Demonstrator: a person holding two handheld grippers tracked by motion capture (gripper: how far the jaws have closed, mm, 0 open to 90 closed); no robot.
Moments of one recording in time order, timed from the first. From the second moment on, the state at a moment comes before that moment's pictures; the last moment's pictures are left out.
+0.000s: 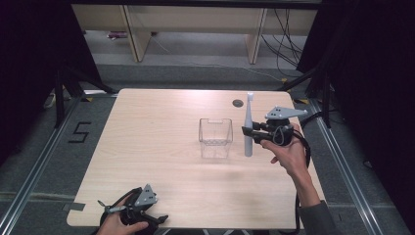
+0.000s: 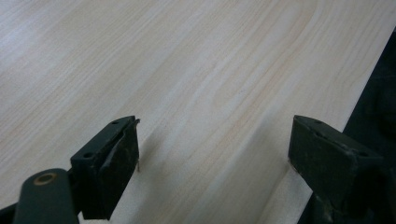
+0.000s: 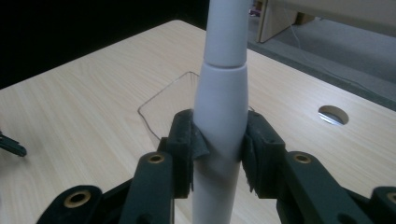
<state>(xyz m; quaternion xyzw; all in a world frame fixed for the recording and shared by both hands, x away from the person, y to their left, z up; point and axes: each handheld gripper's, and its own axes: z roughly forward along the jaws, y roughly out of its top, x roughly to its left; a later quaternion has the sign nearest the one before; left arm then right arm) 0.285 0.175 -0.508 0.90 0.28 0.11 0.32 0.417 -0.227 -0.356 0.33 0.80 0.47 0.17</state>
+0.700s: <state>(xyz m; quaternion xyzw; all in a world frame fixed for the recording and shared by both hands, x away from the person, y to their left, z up) 0.285 0.175 -0.509 0.90 0.28 0.11 0.32 0.422 -0.202 -0.332 0.31 0.80 0.49 0.15</state>
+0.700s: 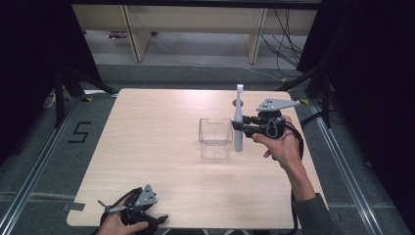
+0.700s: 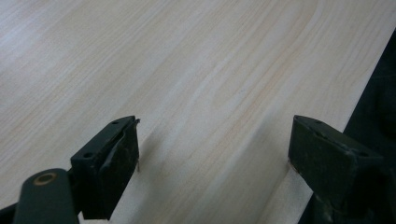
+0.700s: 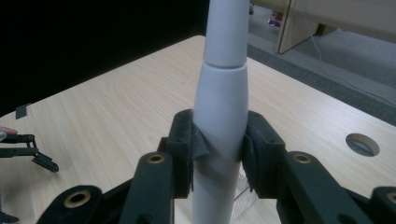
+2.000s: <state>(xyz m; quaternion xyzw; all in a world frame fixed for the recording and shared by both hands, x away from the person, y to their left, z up) 0.284 0.175 -0.509 0.90 0.28 0.11 0.33 0.487 -0.143 -0.357 0.31 0.83 0.44 0.14</state>
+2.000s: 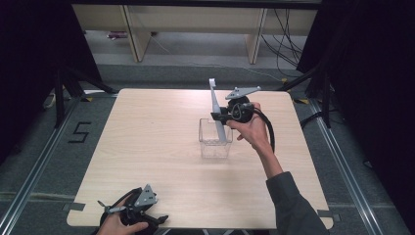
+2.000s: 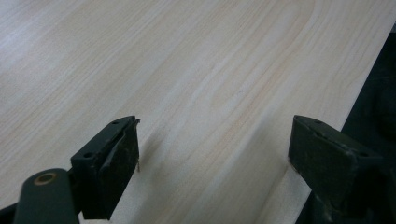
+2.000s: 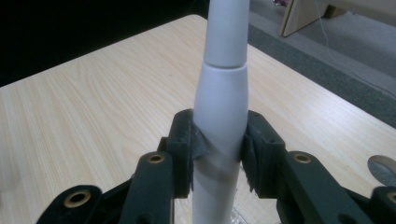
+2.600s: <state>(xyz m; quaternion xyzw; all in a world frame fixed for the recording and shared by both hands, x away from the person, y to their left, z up) 0.283 0.174 -0.509 0.90 0.28 0.11 0.32 0.499 -0.138 -0.394 0.31 0.85 0.40 0.13</state>
